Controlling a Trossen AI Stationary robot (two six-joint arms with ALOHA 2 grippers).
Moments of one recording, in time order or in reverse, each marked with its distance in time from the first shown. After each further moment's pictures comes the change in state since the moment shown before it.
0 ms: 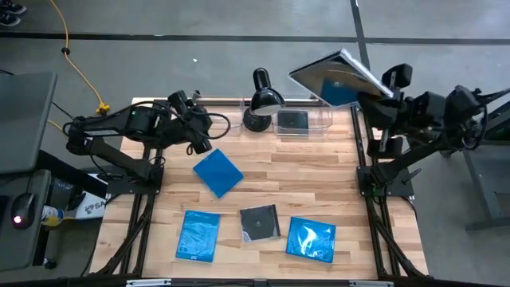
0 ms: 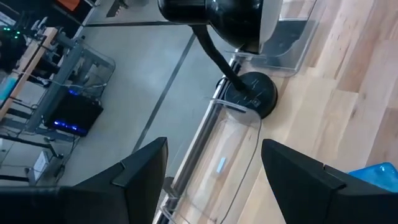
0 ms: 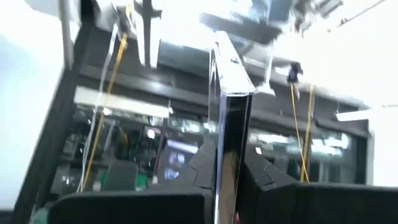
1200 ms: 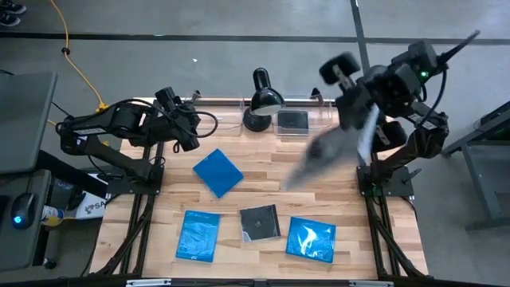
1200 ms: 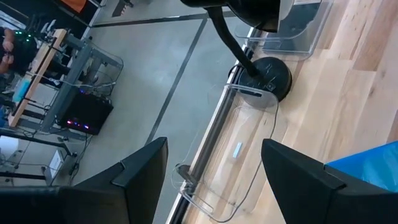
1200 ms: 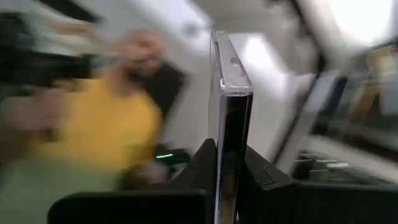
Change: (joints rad) left arm 0.000 -0.068 0.000 -0.100 -0.023 0.019; right arm -0.489 0.467 0.547 0.033 -1.479 0.633
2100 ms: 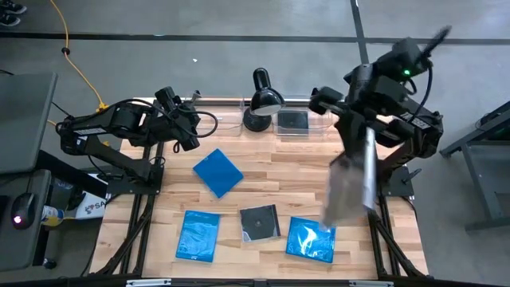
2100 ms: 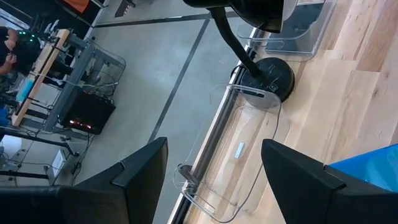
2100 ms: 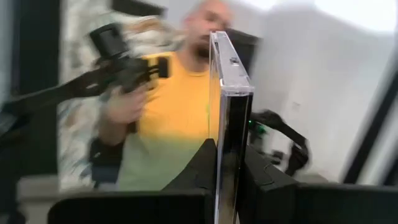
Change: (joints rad) left arm 0.000 0.001 0.000 0.000 -0.009 0.000; right arm -0.047 0.031 0.000 -0.073 -0.328 0.225
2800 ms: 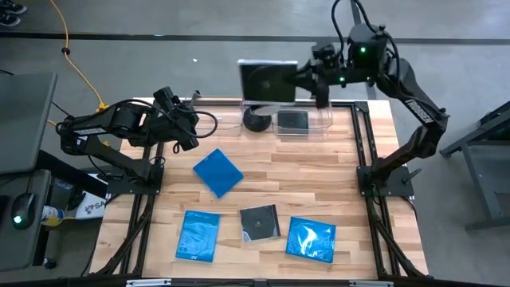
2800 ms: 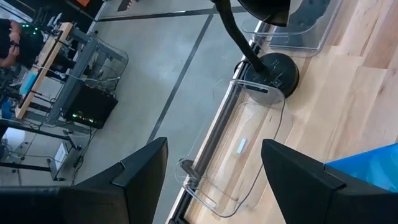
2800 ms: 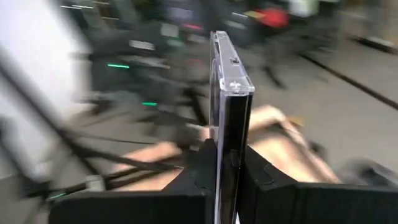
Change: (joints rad) left arm 0.000 0.000 0.000 -0.031 -0.012 -0.038; right arm -0.299 -0.038 -0.002 -0.889 1.004 -0.142
